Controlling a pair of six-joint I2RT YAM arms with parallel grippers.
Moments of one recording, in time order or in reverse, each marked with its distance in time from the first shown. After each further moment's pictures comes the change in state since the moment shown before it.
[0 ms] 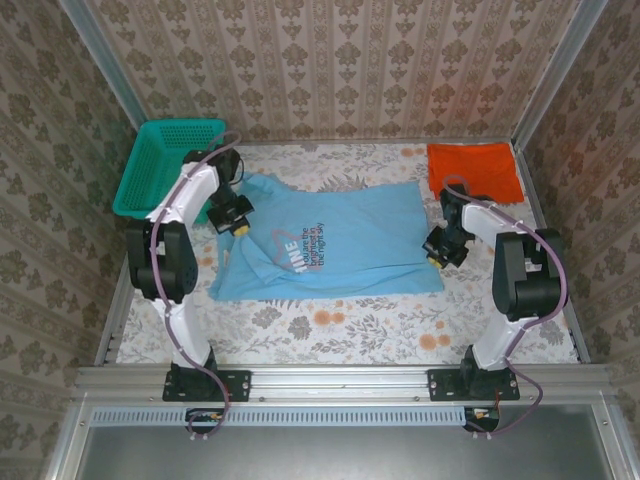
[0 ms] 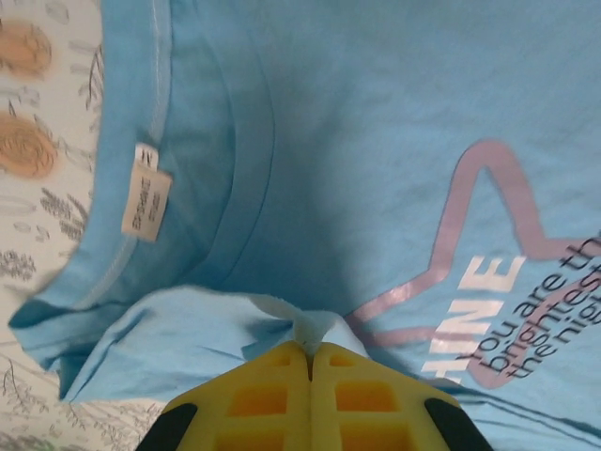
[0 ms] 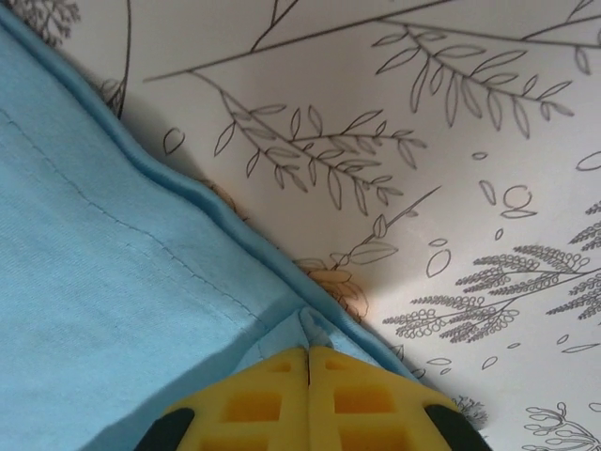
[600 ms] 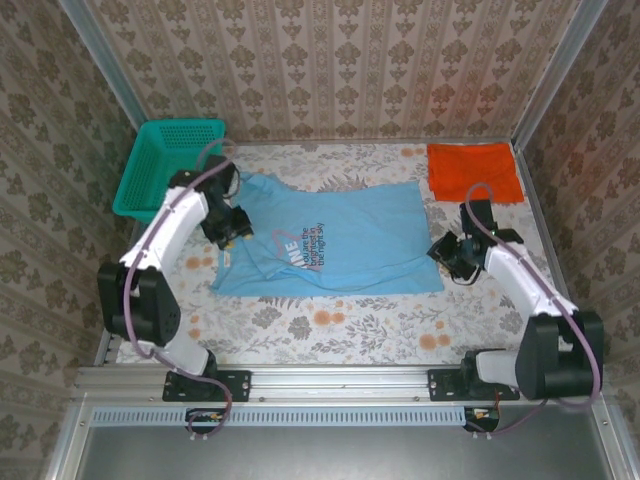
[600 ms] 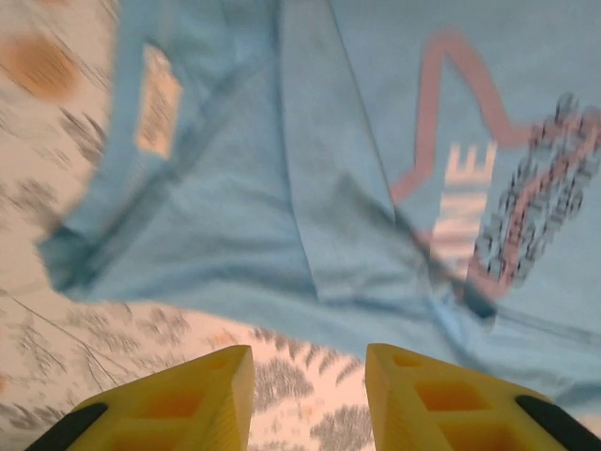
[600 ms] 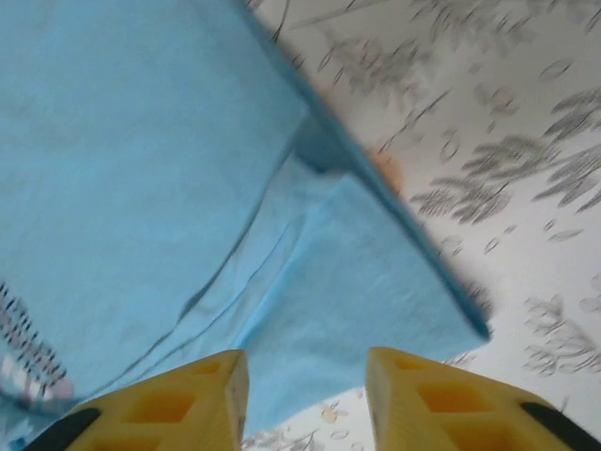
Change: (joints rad) left arm -0.098 -0.362 -0.326 0.092 0.002 0.014; right arm 0.003 -0.515 -0.317 0.174 -0.113 0.006
